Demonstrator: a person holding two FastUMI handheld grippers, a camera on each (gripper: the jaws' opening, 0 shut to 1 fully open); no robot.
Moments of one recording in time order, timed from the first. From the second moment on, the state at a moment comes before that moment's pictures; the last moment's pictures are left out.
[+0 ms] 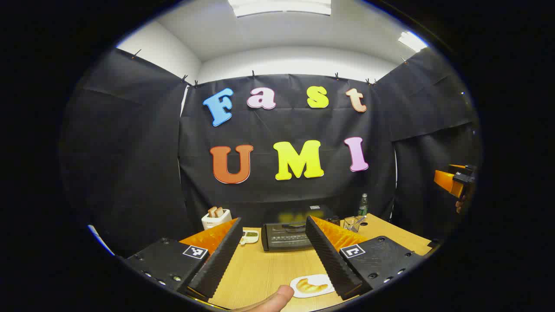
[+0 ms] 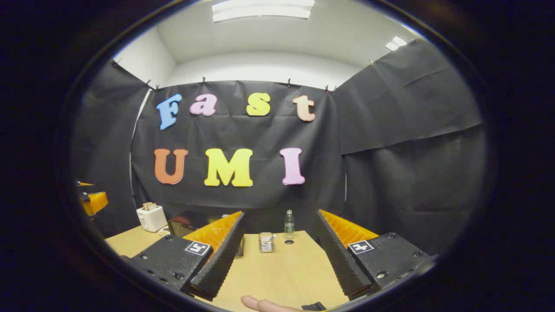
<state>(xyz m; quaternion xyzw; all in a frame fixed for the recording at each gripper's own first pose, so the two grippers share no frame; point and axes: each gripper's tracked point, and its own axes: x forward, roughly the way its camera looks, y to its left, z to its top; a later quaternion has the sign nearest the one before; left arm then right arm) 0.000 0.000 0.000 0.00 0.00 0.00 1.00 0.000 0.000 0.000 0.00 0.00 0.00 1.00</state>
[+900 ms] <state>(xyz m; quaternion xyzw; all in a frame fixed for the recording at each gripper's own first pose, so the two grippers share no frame) 0.075 -0.026 -0.006 -0.01 0.02 -0.01 1.00 0.032 -0.012 -0.009 -0.01 -0.02 0.01 1.00</state>
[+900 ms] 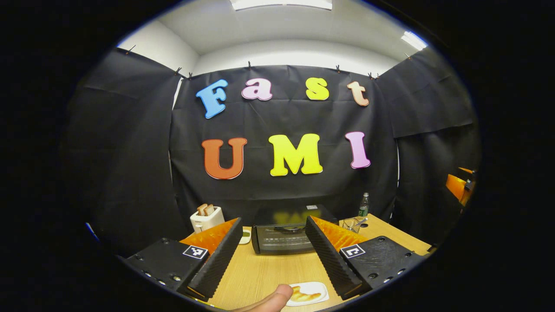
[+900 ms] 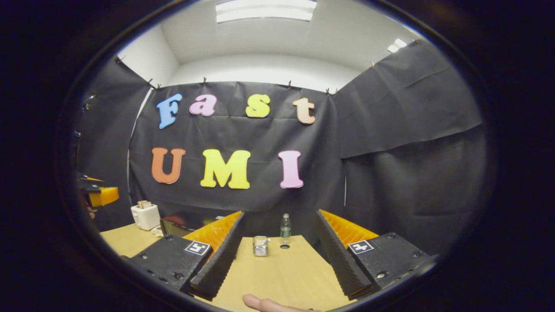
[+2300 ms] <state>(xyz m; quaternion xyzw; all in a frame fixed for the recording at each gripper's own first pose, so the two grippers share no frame) 0.335 -0.070 -0.190 -0.03 0.21 -0.03 0.98 0.039 -0.018 -0.039 -0.02 0.00 0.02 1.00</state>
